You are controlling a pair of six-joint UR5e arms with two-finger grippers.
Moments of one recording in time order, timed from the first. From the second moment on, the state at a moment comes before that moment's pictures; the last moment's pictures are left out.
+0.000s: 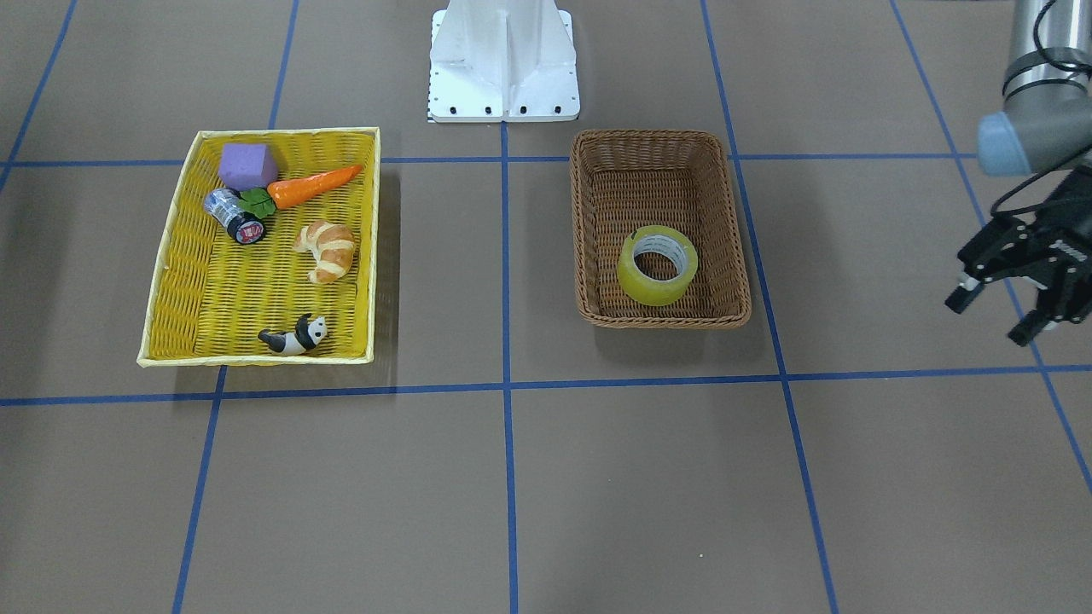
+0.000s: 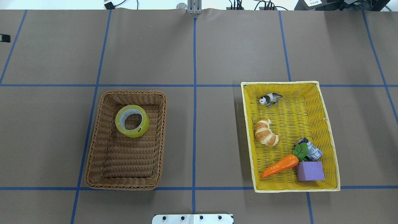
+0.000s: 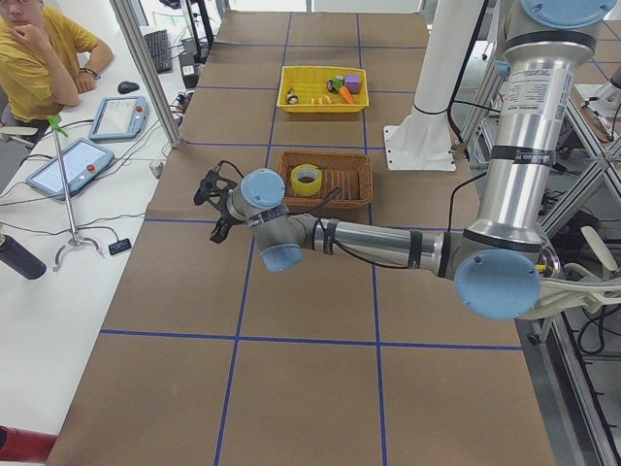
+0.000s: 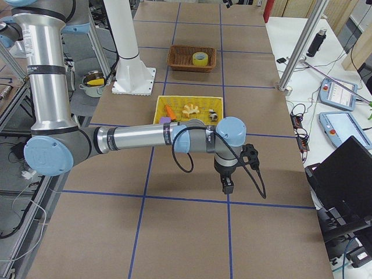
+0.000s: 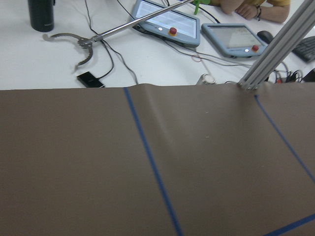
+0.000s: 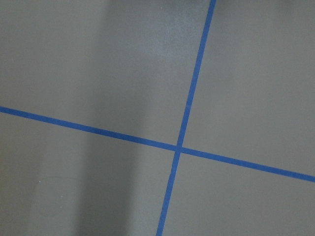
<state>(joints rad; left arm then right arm) -1.40 -1.67 -1.53 -2.54 -2.30 -0.54 1.61 -1.51 1.65 -1.66 2.34 -0.18</state>
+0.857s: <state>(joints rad) -1.66 -1.57 -1.53 -1.86 -2.30 0.24 1.62 -1.56 1.65 -1.66 2.34 -0.18</state>
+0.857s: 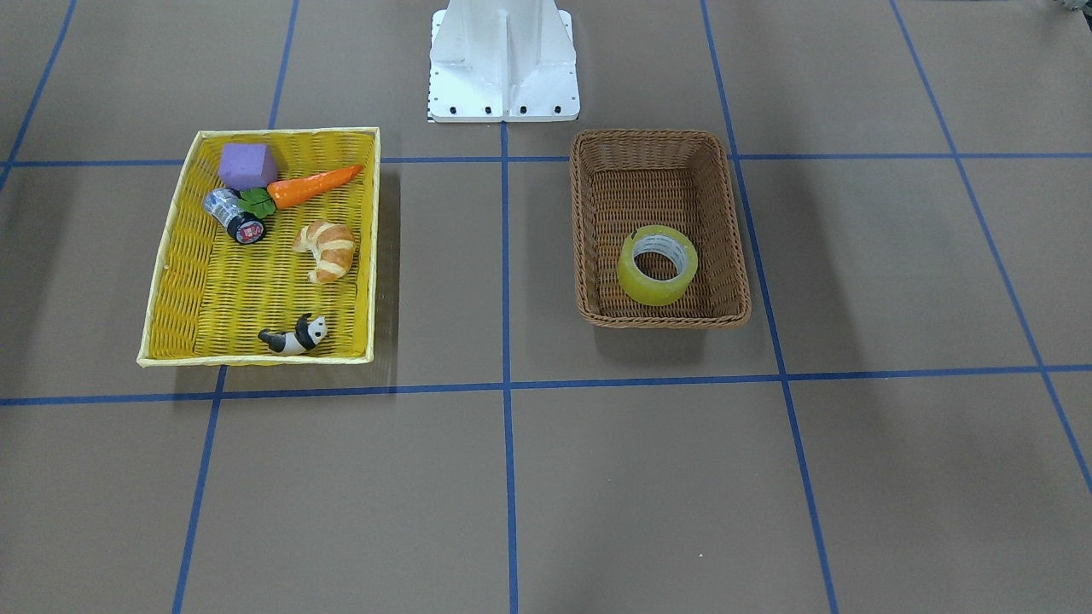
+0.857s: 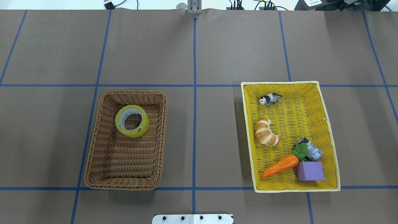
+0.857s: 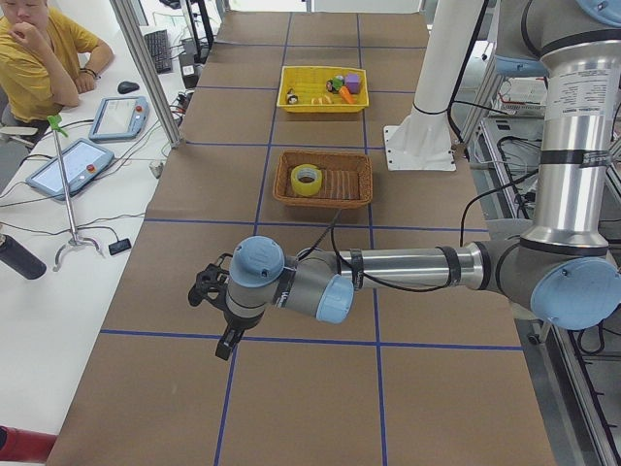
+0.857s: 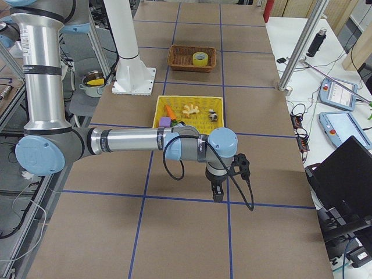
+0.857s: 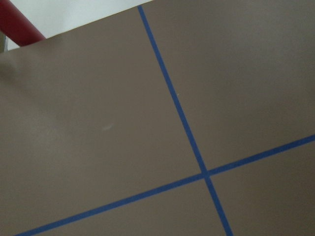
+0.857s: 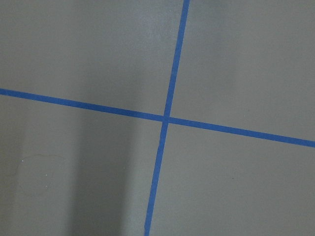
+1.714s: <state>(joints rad) -1.68 -1.55 -1.56 -1.75 -2.27 0.31 1.62 -1.57 1.65 -1.66 2.34 -0.18</state>
